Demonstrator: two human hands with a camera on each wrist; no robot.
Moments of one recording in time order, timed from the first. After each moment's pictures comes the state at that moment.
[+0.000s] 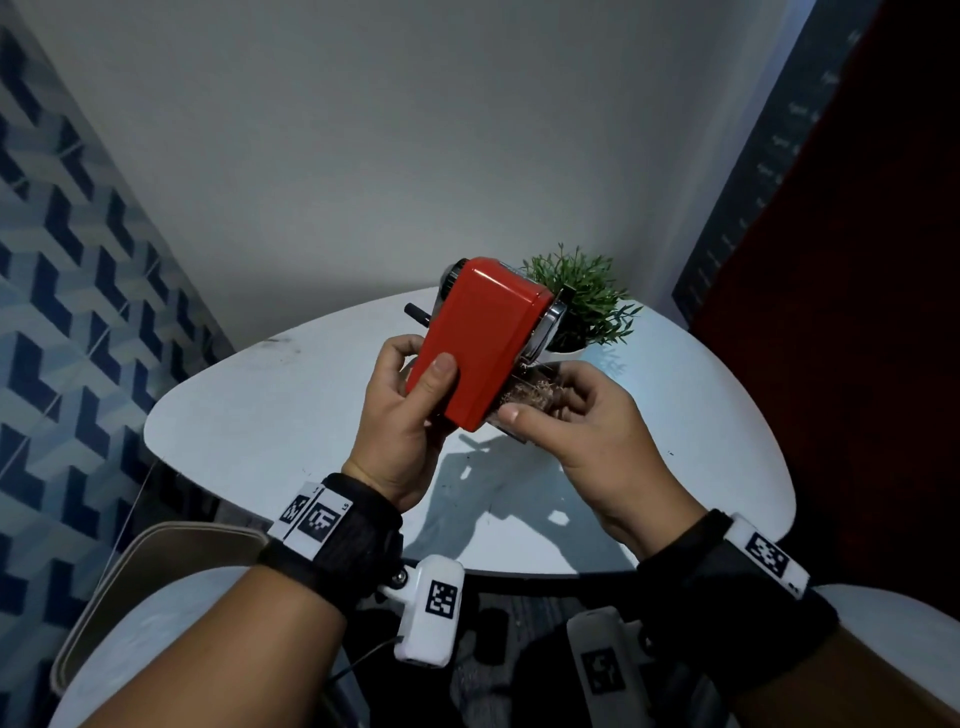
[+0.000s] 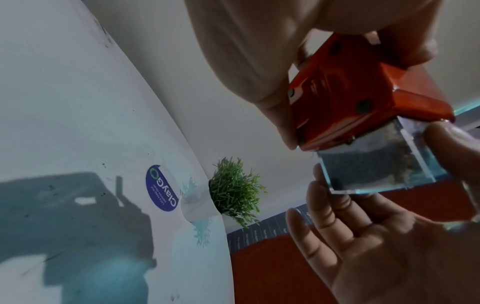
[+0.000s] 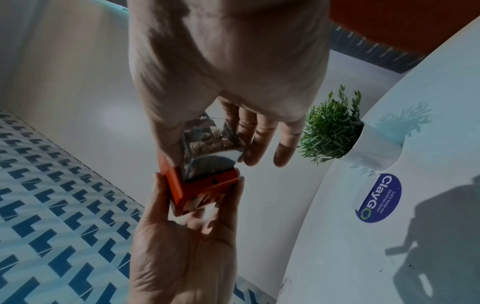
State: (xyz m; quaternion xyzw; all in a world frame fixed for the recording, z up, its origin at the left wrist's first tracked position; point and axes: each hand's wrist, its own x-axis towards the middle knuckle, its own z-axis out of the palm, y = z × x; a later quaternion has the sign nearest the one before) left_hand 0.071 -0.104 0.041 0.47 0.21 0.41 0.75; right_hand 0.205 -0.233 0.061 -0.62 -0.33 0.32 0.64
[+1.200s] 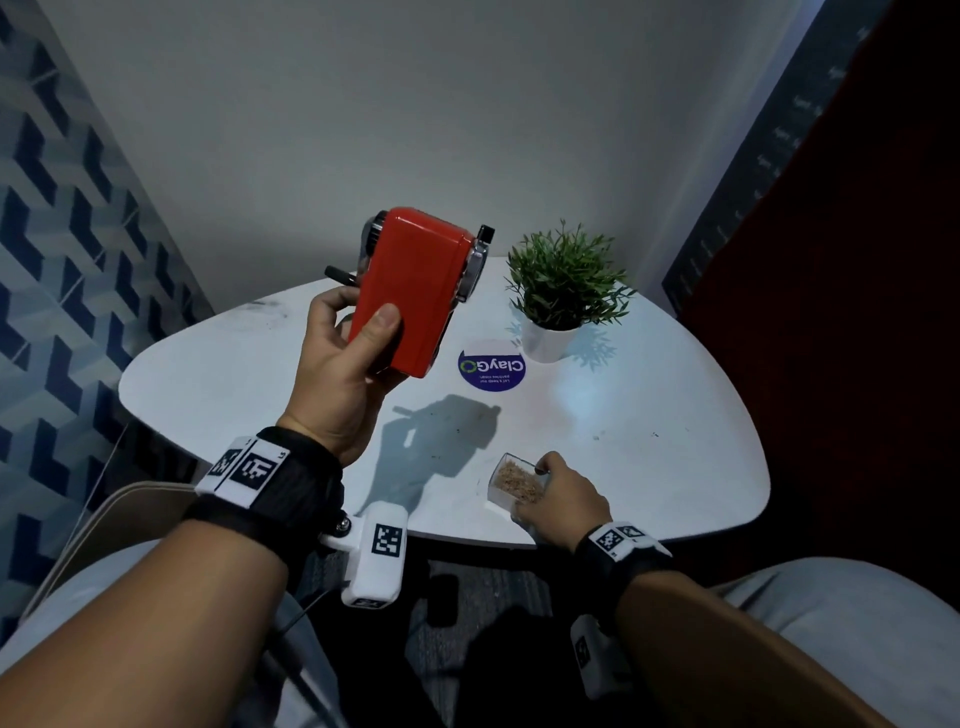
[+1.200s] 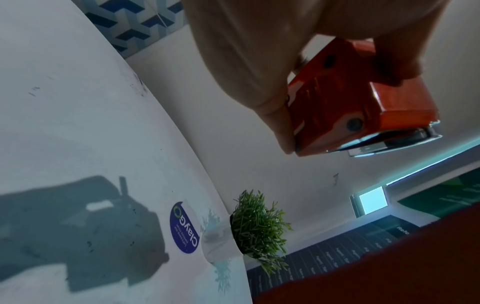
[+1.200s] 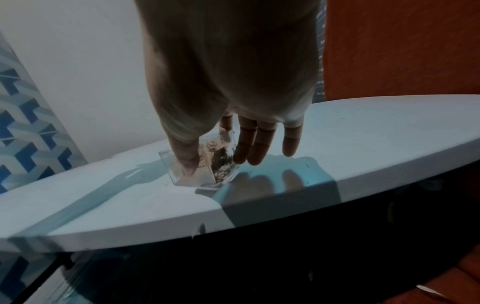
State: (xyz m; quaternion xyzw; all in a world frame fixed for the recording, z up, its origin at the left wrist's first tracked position) left_hand 0.034 -0.075 0.040 0.46 0.25 0.45 0.72; right_hand 0.225 -0.236 -0.099 -0.90 -0.34 0.27 0.10
